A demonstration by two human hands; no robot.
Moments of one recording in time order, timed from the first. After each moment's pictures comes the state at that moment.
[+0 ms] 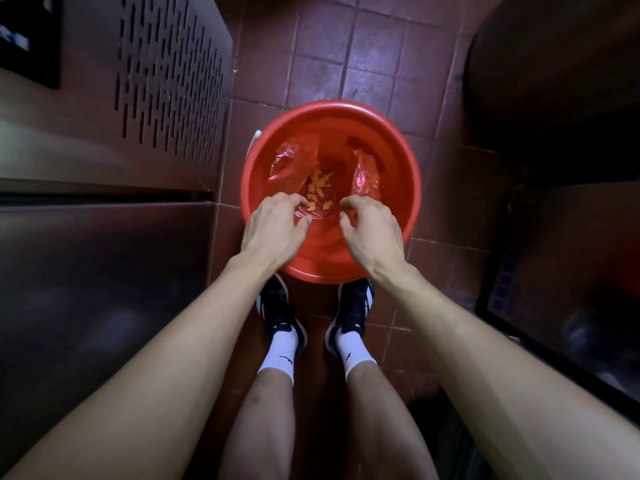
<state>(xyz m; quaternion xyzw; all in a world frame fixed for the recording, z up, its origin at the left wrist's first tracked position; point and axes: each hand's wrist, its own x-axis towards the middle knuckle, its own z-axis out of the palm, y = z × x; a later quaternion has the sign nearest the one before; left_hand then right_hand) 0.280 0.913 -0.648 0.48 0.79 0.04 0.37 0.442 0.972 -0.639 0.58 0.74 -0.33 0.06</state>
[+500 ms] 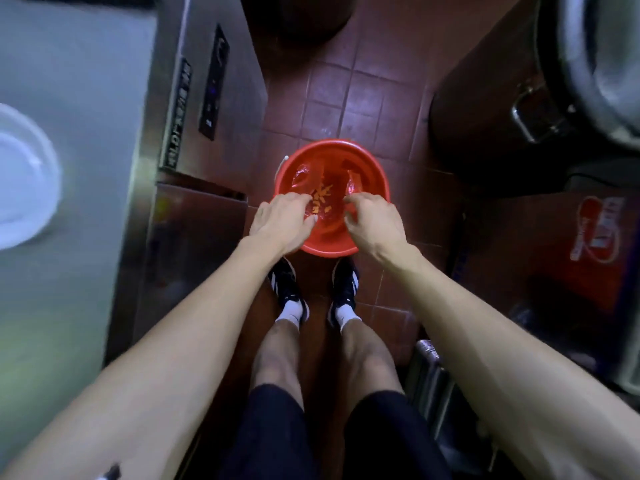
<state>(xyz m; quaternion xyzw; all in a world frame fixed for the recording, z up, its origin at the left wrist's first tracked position) 0.266 0.902 -0.413 0.54 0.76 -0.05 0.37 0.430 0.971 -0.412 0.50 0.80 -0.28 0.16</state>
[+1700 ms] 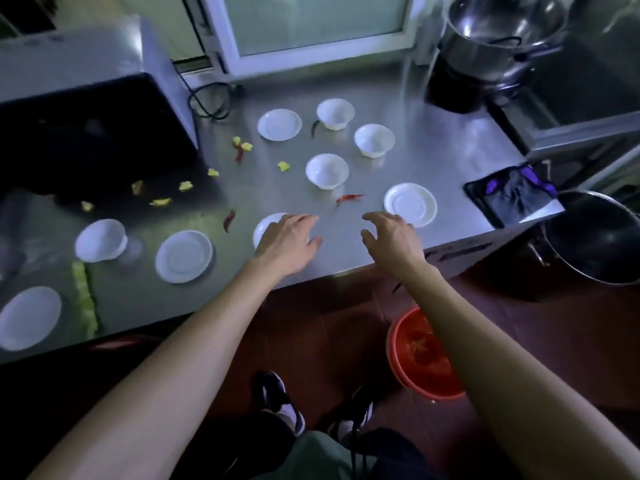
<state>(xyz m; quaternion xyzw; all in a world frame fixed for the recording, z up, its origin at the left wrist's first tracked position) 0.240 0.543 -0.090 0.12 0.98 0.15 0.10 0.254 0.761 -0.097 -0.01 0.98 -0.20 0.04</state>
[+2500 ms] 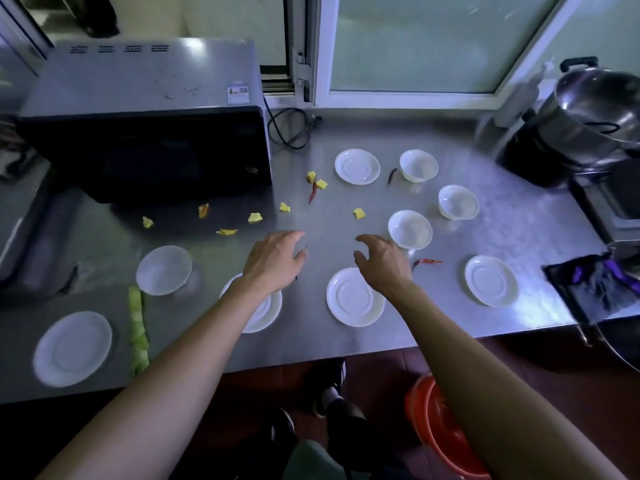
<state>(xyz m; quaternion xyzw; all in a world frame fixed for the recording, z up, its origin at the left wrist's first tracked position) 0.143 0.332 -0.106 0.01 0.97 0.21 0.07 0.124 0.559 -0.109 -0.05 0.98 -0.18 0.09</state>
